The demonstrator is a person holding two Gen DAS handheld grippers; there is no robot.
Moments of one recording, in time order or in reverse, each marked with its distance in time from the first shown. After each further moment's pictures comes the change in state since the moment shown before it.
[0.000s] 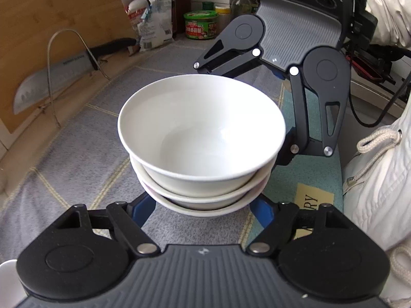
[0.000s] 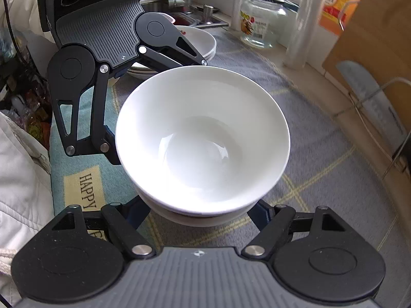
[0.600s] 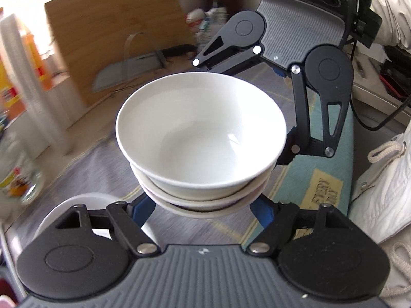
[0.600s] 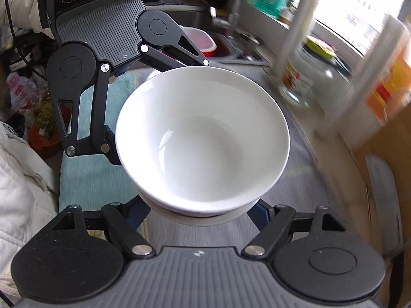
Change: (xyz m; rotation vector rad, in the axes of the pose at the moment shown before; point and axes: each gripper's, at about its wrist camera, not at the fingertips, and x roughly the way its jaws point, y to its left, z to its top) left arm -0.083 0.008 -0.039 -0.123 -0.023 0.222; right arm 0.009 0.030 0.092 -0.254 -0.026 0.043
